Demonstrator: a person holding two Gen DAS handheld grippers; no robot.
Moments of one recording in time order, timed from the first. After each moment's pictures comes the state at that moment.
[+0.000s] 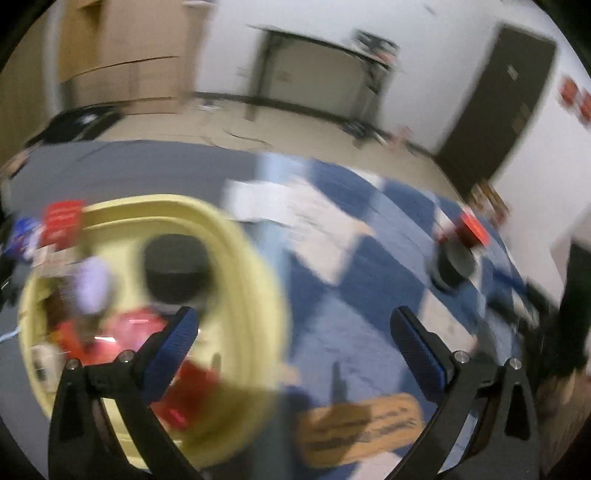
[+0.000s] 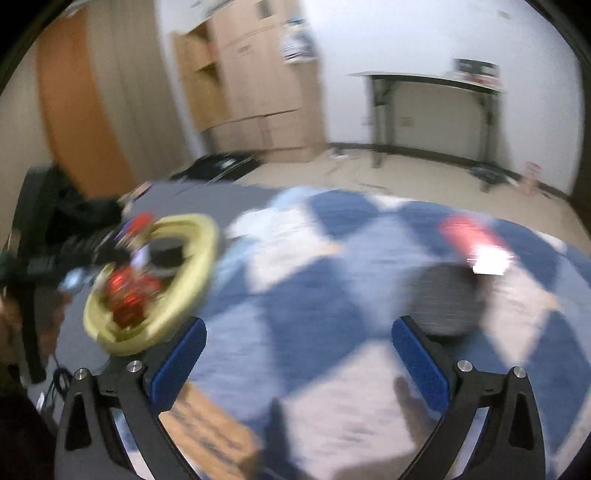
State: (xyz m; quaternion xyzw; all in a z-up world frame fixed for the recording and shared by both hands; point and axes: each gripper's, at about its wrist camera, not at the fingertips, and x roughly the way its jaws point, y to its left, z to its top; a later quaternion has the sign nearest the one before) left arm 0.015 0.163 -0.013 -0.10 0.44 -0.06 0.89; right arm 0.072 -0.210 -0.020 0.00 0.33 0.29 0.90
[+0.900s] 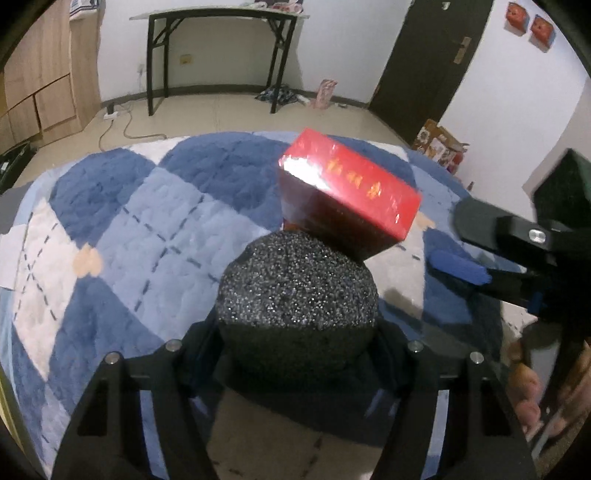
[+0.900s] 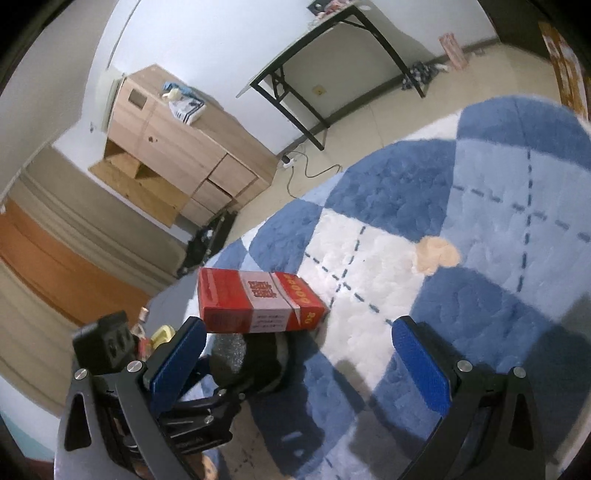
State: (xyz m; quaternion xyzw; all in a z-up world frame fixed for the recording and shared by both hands) left arm 0.128 -0.049 -0.076 -0.04 0.45 -0.17 0.87; right arm 0.192 -0.360 -0.088 0.29 0.41 0.29 0.82
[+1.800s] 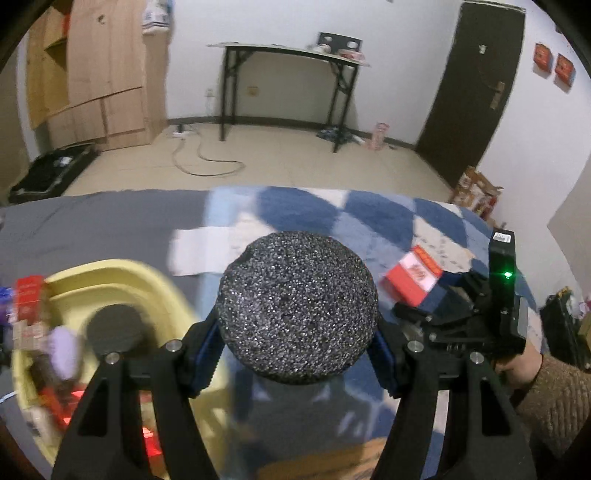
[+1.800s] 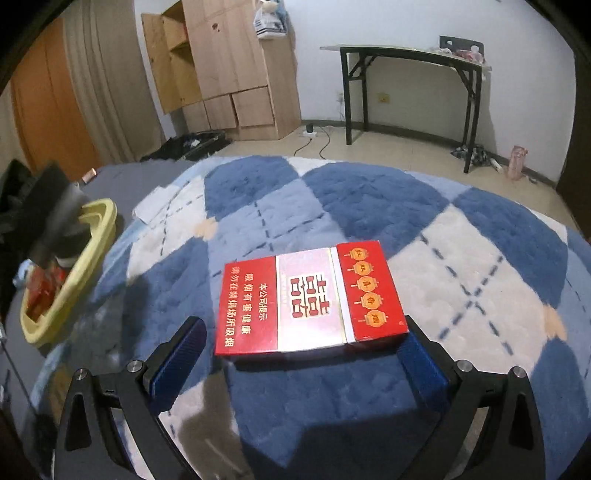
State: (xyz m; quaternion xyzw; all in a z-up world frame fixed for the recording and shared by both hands) left arm 0.050 0.139 0.004 -0.05 0.41 -0.06 0.91; right arm 0.181 -0.181 -0.101 -0.07 0.38 0.27 0.88
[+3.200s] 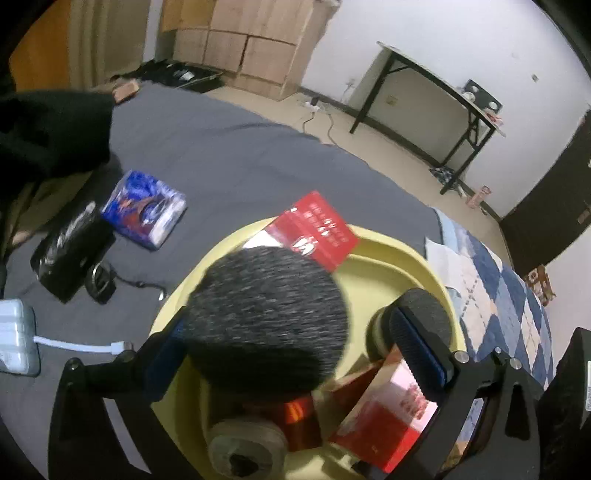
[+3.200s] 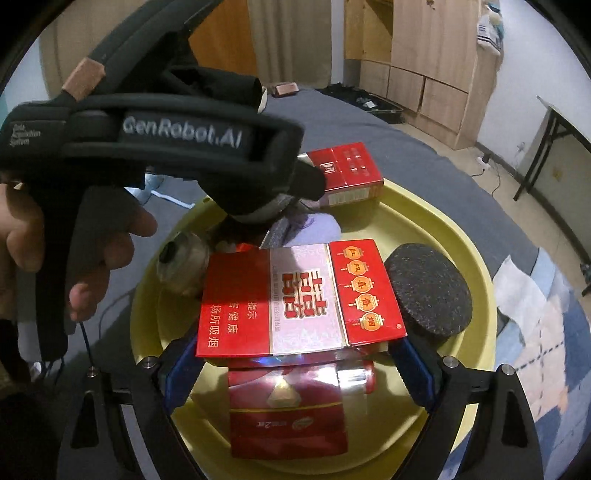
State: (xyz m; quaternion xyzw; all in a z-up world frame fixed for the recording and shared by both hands) left arm 0.011 0.382 -0.038 -0.21 0.42 0.10 0.88; right arm 0.048 0.207 -0.065 -0.23 0.36 0.51 0.75
